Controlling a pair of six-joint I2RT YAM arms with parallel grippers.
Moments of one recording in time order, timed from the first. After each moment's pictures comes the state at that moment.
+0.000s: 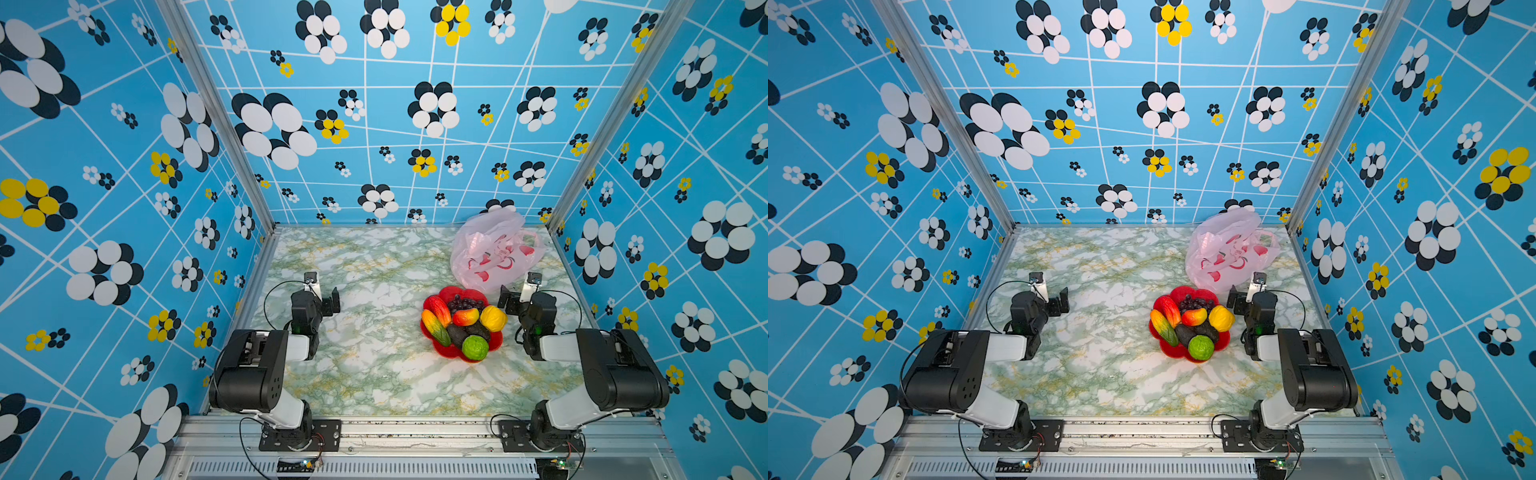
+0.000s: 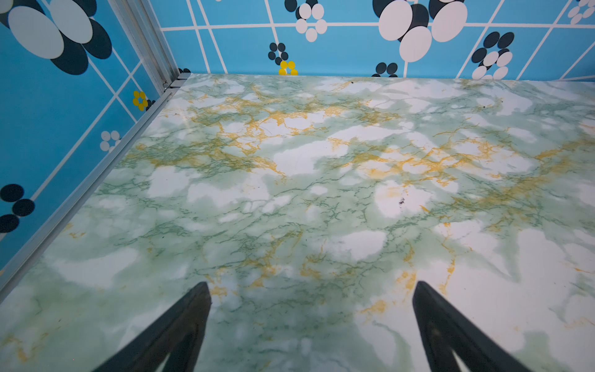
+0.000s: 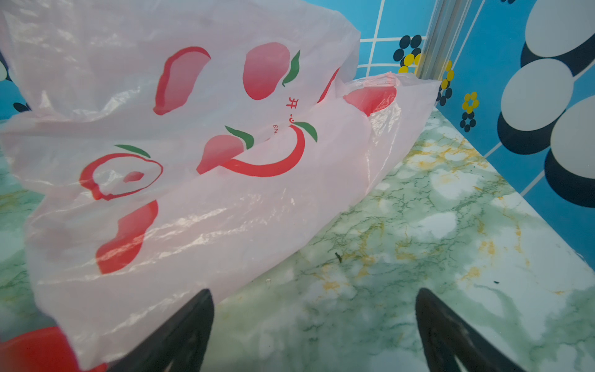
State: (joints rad) left arm -0.02 1.55 0.37 0.81 -0.03 -0.02; right arm -0.01 1.55 0.36 0.85 0.11 0.04
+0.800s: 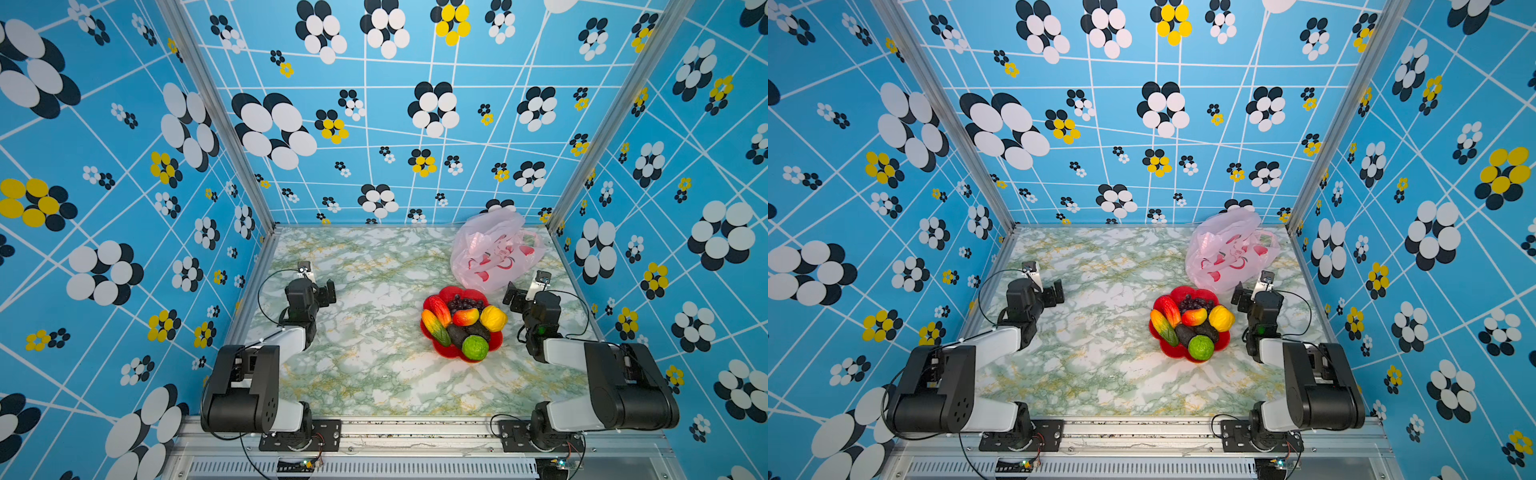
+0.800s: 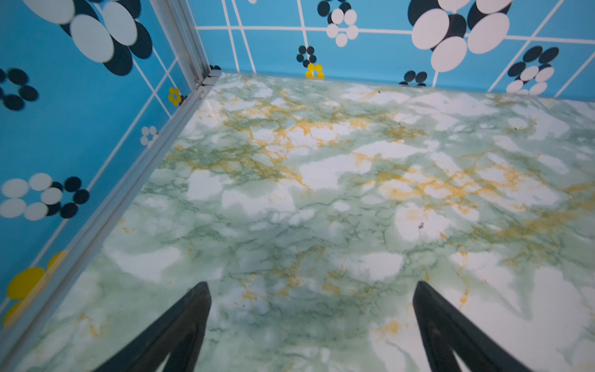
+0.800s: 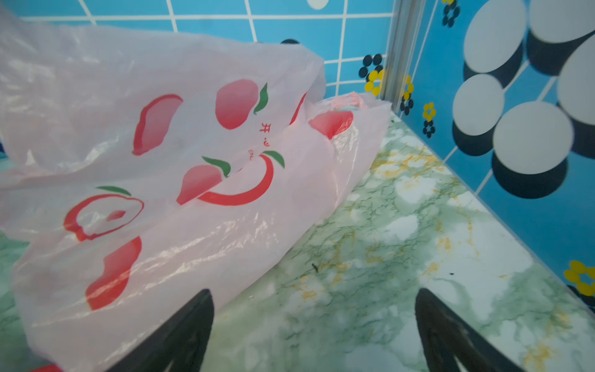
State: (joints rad) left arm -0.01 1.40 0.63 0.32 -0.14 -0.11; right arm -0.01 1.38 0.37 0.71 0.26 0.11
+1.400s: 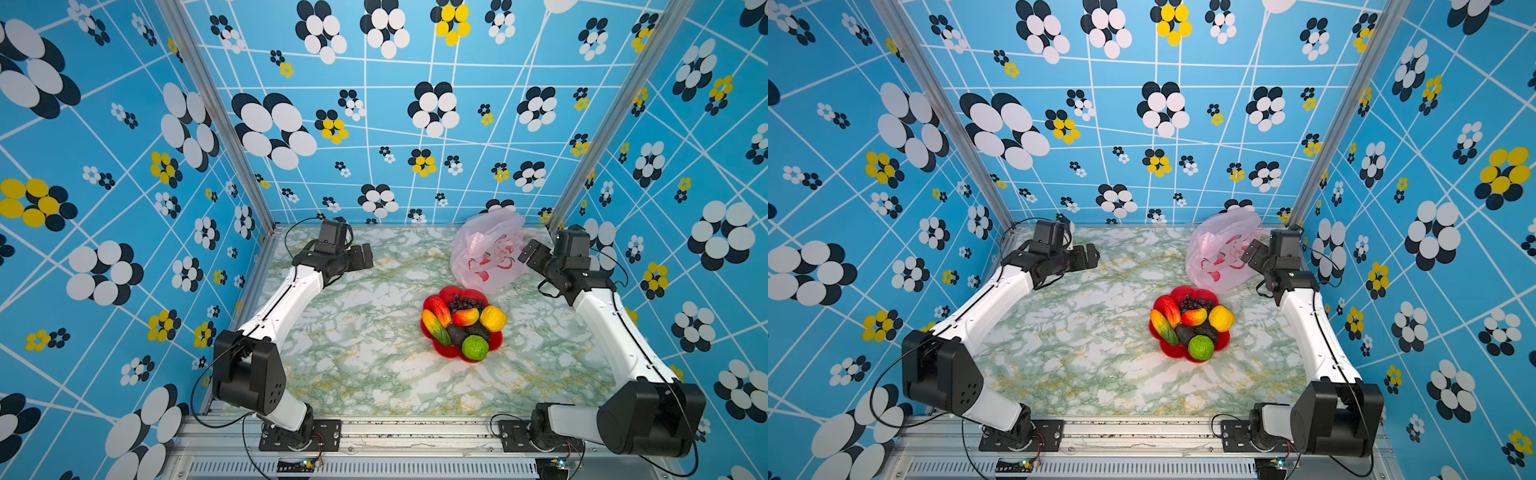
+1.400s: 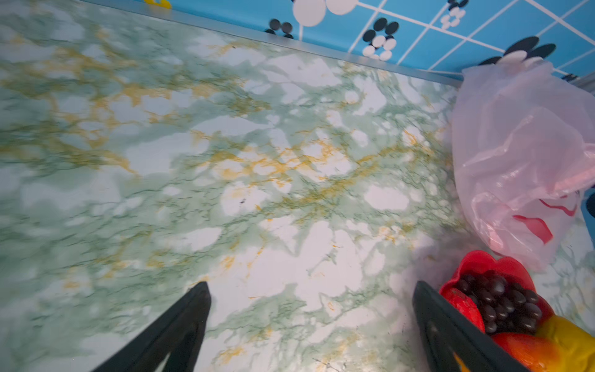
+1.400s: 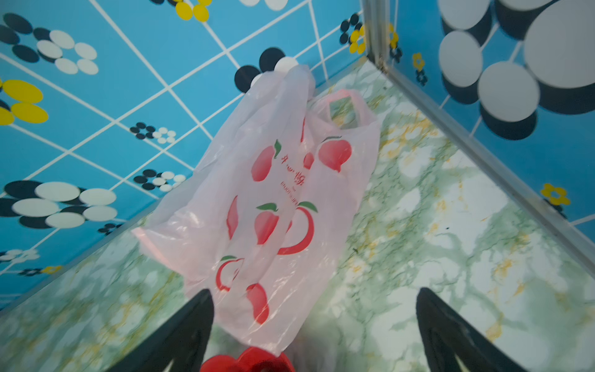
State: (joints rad) left arm -0.31 1.62 1.40 -0.58 0.11 -0.39; right arm -0.04 1.37 1.25 -0.59 0.07 0.52
